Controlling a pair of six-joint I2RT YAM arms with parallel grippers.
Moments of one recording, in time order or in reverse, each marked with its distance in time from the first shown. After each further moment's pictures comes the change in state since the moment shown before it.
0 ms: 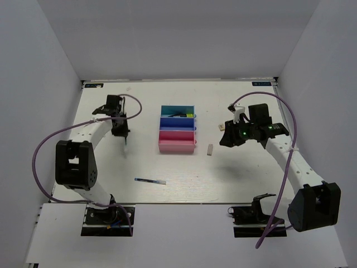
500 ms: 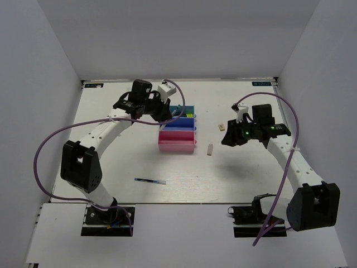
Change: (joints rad) left arm -0.340 -0.026 0.283 0.184 0.594 0.388; right arm -0.050 0.000 -0.016 0.022 -0.029 0.004
